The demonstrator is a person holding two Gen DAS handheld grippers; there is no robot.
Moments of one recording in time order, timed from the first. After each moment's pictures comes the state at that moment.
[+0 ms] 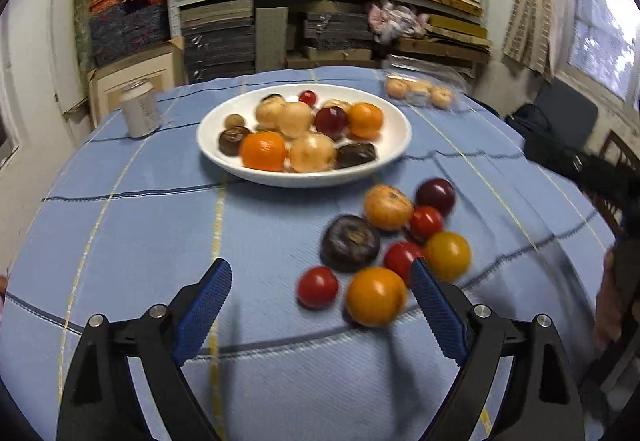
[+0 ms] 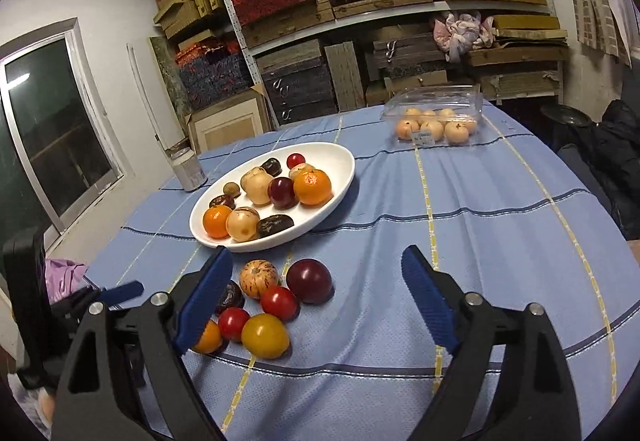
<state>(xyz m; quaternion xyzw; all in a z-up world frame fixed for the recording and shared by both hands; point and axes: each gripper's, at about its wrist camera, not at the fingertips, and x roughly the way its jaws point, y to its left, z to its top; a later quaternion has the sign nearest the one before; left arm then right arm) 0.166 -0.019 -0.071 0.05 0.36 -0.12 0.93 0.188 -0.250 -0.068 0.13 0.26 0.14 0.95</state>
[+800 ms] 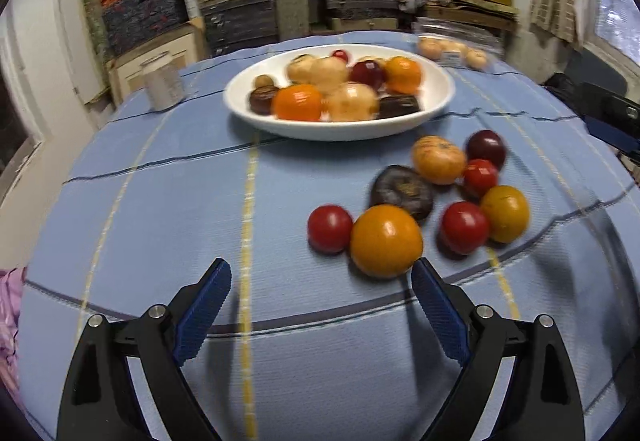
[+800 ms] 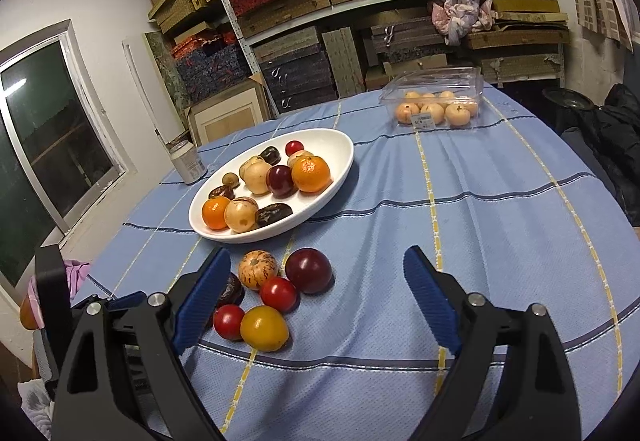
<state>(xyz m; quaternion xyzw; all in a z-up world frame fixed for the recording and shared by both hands) 0.177 -0.004 -0.095 0.08 0.40 -0.05 0.91 0.193 -0.249 -0.071 0.14 0.29 0.15 0.94</state>
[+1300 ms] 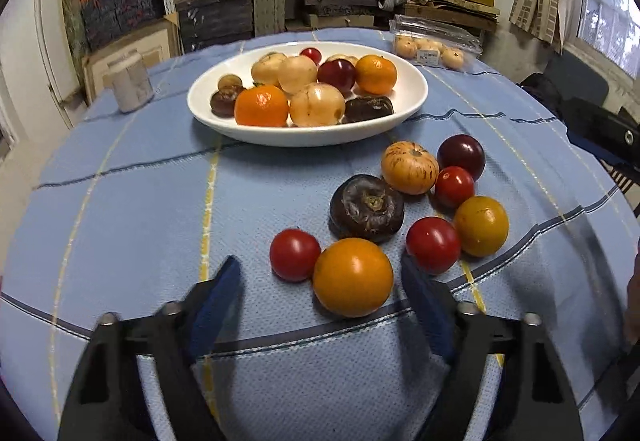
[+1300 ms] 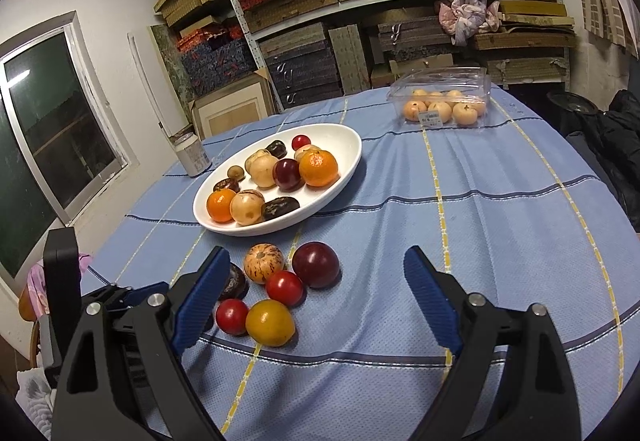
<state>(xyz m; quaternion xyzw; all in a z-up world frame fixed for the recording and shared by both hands) 0.192 -0.016 -0.097 0.06 0.41 -0.11 0.90 0.190 -0.243 -0.069 0.13 0.29 0.15 0.93</state>
